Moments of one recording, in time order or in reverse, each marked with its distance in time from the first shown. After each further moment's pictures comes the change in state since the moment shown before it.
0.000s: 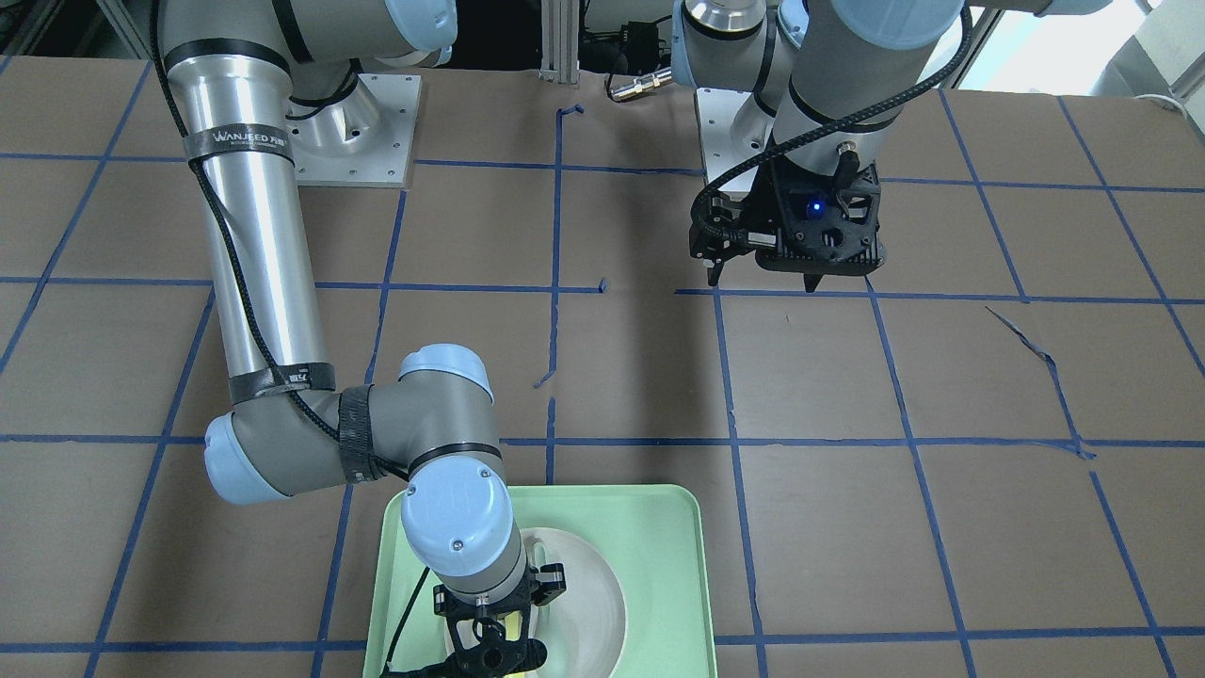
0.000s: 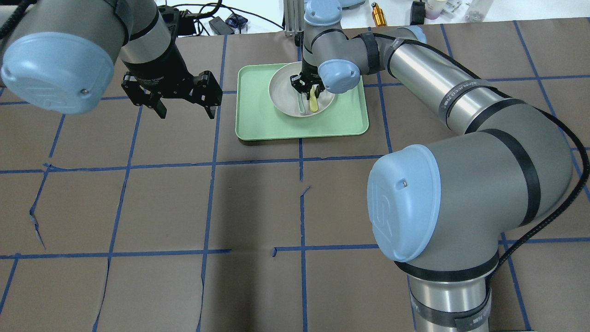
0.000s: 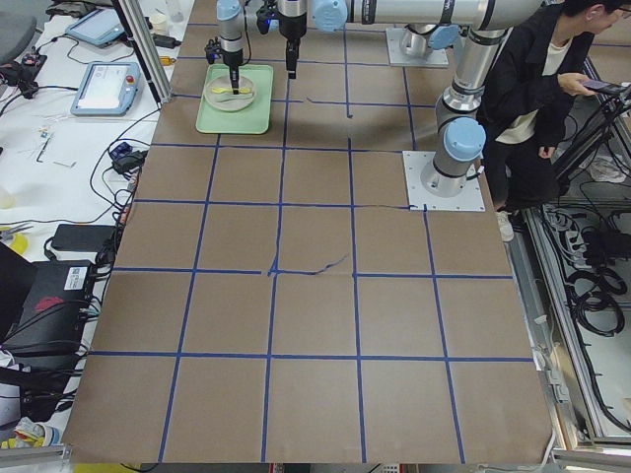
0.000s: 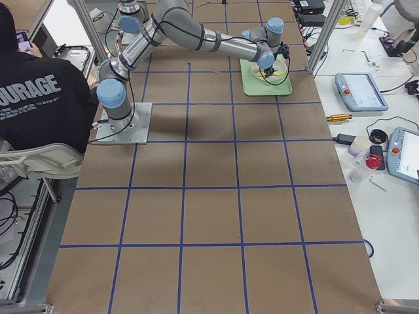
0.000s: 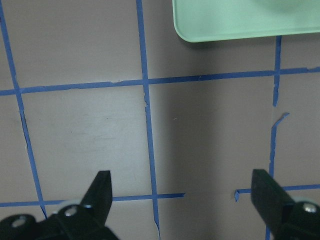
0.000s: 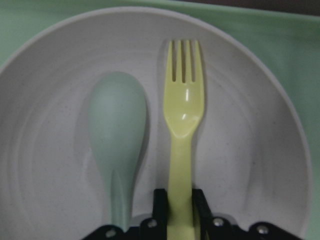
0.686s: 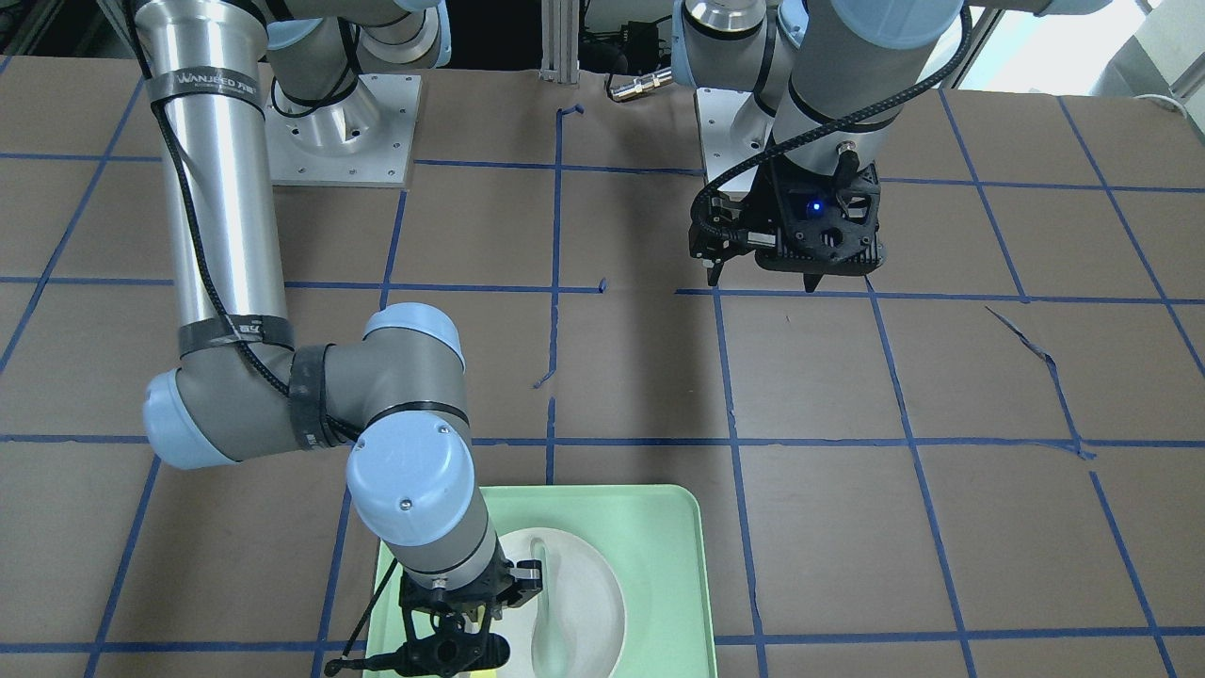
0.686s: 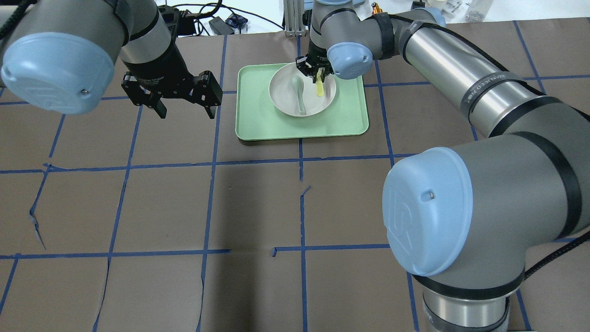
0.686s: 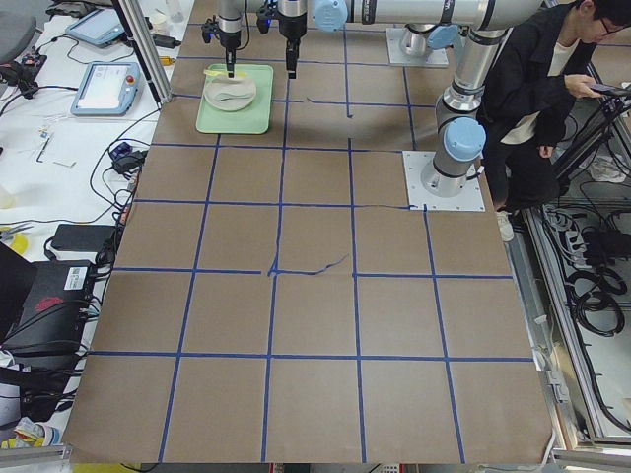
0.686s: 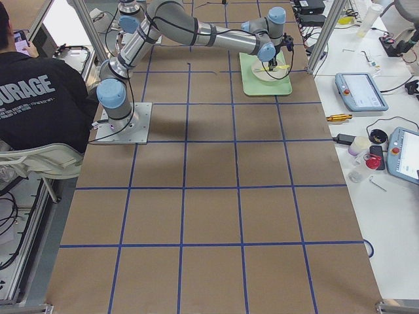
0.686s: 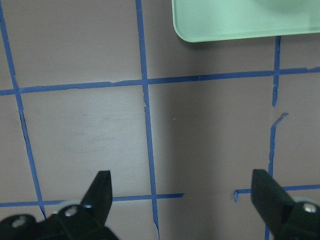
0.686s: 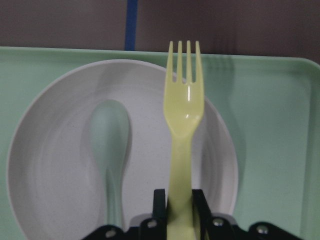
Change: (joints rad) left arm 0.000 0.000 0.000 0.000 0.000 0.000; right arm -0.040 -0.103 0.034 0.013 -0.002 0.042
